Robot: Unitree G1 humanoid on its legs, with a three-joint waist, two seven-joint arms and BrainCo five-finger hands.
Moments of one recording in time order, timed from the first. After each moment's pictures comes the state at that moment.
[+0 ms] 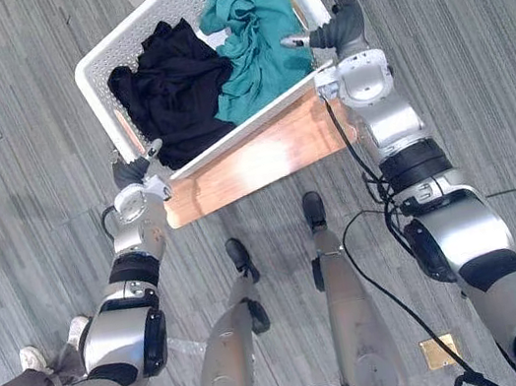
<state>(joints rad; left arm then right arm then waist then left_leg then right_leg) -0.80 0.17 0.07 0.83 -0.55 -0.04 0.36 -1.08 -0.36 0.16 0.56 0.03 0.09 -0.27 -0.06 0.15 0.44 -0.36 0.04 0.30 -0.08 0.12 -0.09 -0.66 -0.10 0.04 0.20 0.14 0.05</state>
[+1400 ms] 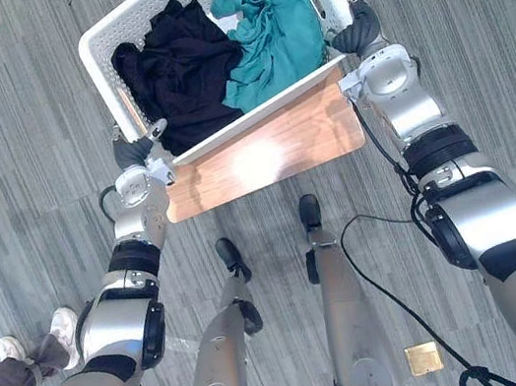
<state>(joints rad) -0.86 0.18 0.00 0.80 -0.55 -0.05 0.37 -1.10 -0.45 0.16 0.76 0.02 0.07 -0.14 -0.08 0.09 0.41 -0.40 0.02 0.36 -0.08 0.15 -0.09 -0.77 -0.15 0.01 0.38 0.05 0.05</state>
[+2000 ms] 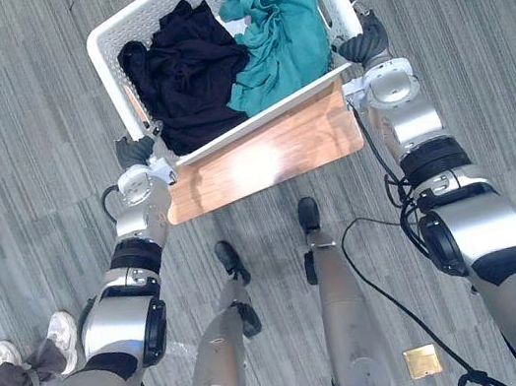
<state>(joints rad) -0.87 0.17 0.00 0.84 -0.54 -0.02 0.38 -1.06 -0.43 0.11 0.76 0.03 0.07 -0.15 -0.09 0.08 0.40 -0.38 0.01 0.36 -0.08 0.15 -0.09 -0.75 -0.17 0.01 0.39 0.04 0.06</state>
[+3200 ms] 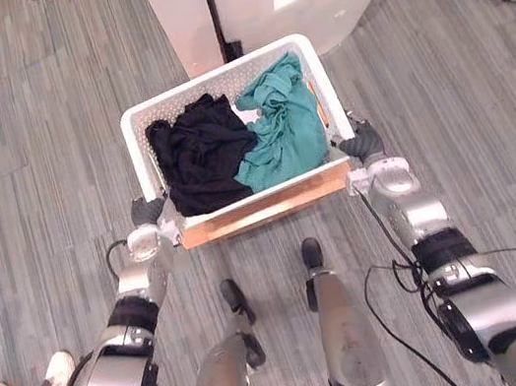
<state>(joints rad) -0.45 0.26 -0.14 0.56 -0.52 0.04 0.35 -0.49 -0.41 0.12 0.36 0.32 0.09 -0.10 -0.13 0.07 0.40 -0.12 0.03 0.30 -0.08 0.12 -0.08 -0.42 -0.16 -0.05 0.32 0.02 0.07</state>
